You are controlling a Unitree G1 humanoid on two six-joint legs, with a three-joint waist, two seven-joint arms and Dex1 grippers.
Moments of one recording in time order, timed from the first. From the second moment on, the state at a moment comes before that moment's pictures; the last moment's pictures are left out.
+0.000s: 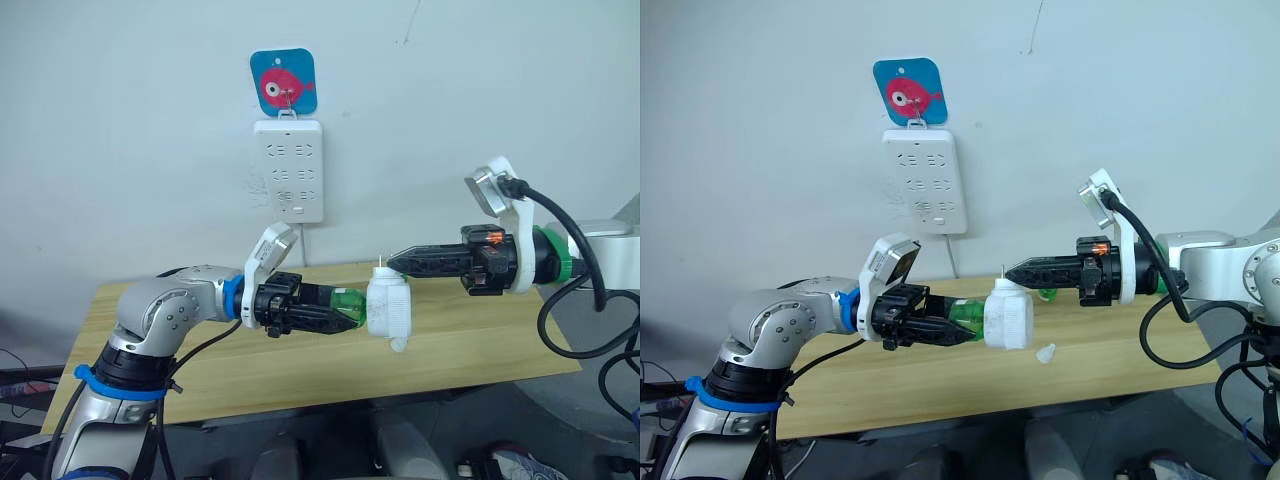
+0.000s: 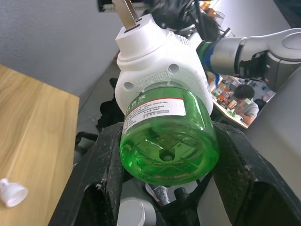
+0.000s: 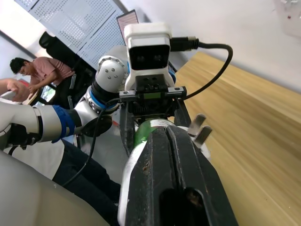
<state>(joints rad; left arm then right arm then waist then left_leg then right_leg) -0.49 0.61 -0.08 -0.22 -0.94 1.03 -1.21 -0.70 -0.96 0.05 -0.28 1.80 1.21 0.35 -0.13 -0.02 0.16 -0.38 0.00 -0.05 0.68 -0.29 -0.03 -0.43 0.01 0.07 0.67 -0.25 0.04</state>
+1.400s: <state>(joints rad) -0.49 0.58 -0.08 -0.24 -0.94 1.09 -1.16 -0.70 -0.92 0.06 -0.22 1.77 1.29 0.32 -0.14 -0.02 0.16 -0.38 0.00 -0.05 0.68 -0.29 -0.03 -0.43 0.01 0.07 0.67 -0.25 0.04</state>
